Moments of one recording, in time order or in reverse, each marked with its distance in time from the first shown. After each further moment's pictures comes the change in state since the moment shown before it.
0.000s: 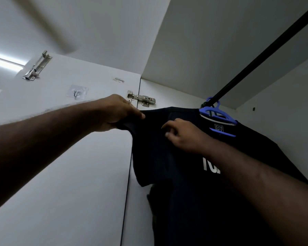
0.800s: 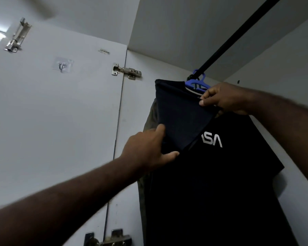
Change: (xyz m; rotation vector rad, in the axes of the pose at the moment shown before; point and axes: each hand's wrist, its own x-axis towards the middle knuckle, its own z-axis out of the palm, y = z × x) left_hand -0.091 -0.050 0.144 0.923 0.033 0.431; right_hand -0.070 0.073 -0.112 0.455 -0.153 0.521
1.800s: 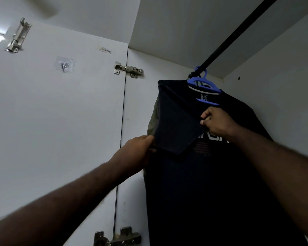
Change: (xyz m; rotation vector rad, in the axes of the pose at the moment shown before) left_hand -0.014 -0.057 0.025 -0.140 -0.137 0.052; right_hand 0.010 0.060 0.076 -0.053 0.315 0.005
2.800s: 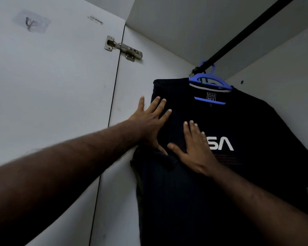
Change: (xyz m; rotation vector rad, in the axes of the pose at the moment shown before) left_hand 0.136 -0.054 0.050 0.660 -0.030 0.219; right_hand 0.009 0.060 0.135 -0.505 -0.008 -0.291
